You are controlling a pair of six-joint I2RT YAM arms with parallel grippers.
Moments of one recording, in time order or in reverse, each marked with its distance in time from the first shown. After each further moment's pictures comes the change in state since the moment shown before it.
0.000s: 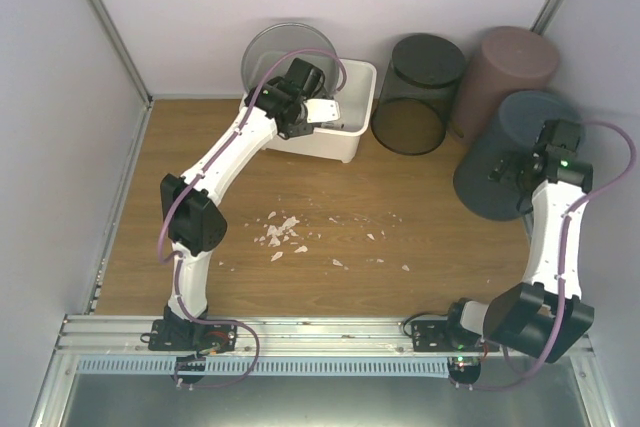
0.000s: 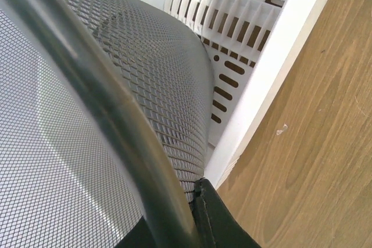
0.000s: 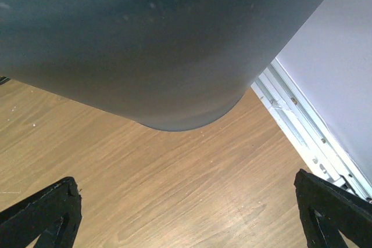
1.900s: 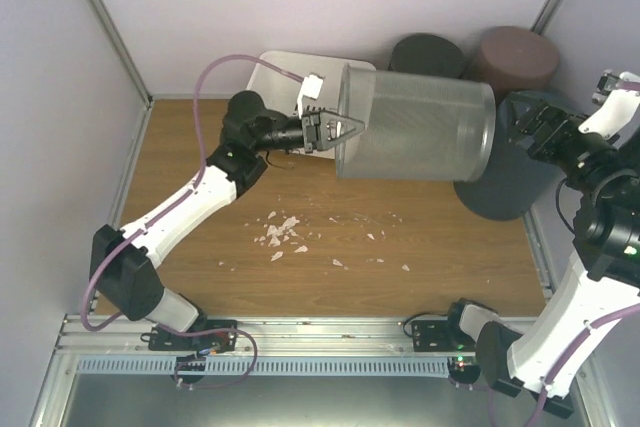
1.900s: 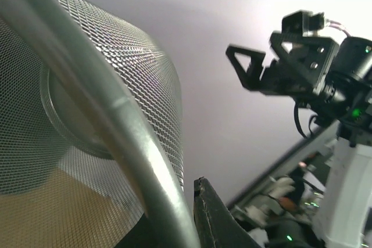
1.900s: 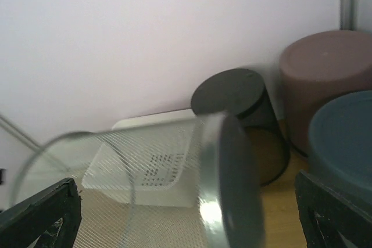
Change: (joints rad) left arm -0.039 -0.559 -0.772 1.340 1.169 -1.826; right arm 0.000 -0.129 0.830 -0.203 -0.586 0.071
